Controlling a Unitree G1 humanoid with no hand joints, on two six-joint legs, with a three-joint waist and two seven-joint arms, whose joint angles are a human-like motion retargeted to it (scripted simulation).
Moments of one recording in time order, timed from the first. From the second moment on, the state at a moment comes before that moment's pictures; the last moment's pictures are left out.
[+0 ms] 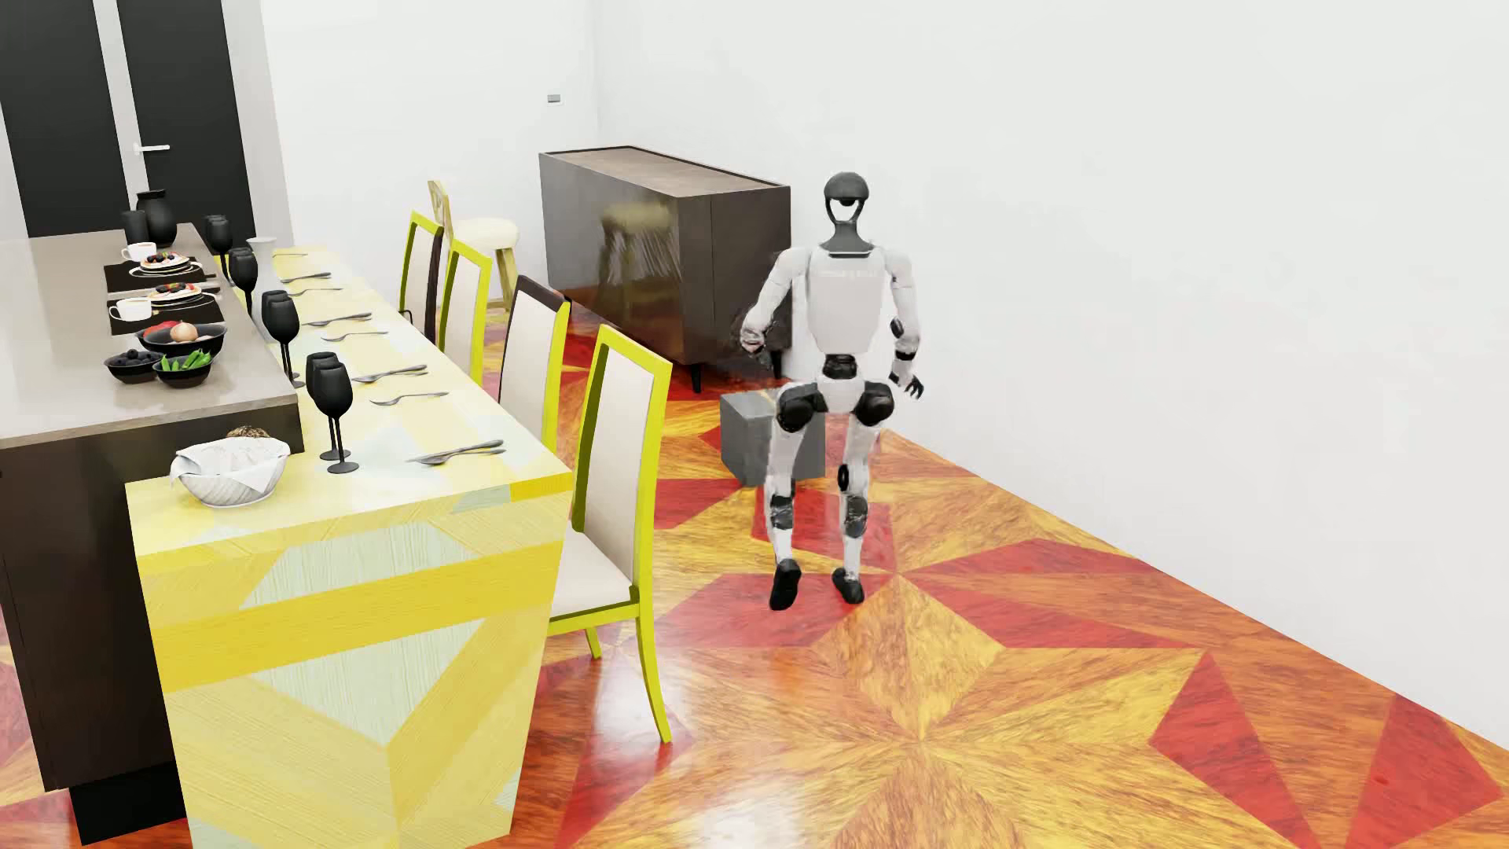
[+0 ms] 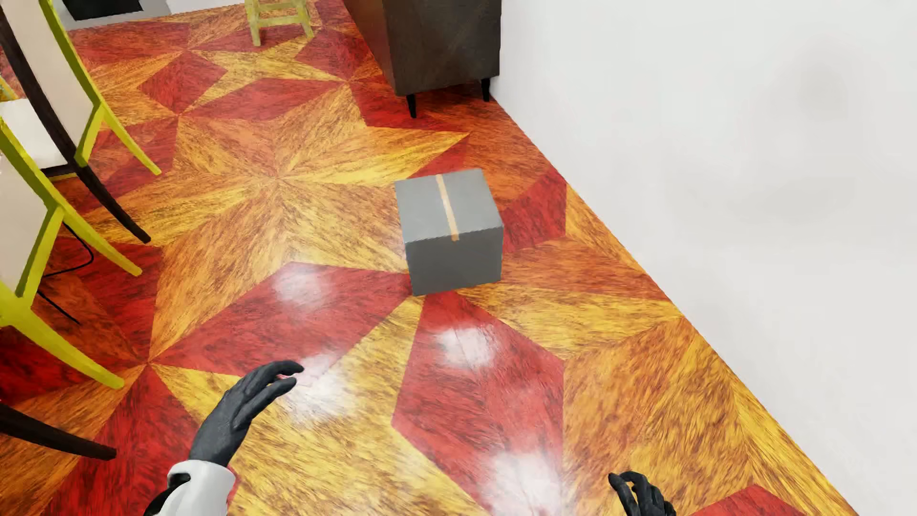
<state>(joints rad) -0.18 -0.26 -0.02 0.10 0.10 0.01 -0.07 -0.03 0.16 1.46 0.75 0.09 0.06 -0.08 -0.36 0.53 -0.23 -0.18 -0.15 -0.32 0.33 0.42 1.01 0.38 -0.34 -0.33 -0.13 0.40 -0.79</state>
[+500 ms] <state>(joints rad) -0.38 -0.36 0.00 0.03 -0.10 0.09 -0.22 0.30 0.45 0.71 1.37 0.06 -0.04 -0.18 -0.56 0.63 -0.27 -0.22 -0.09 -0.42 0.36 0.71 0.66 0.54 -0.31 -0.22 -0.05 0.23 -0.91</state>
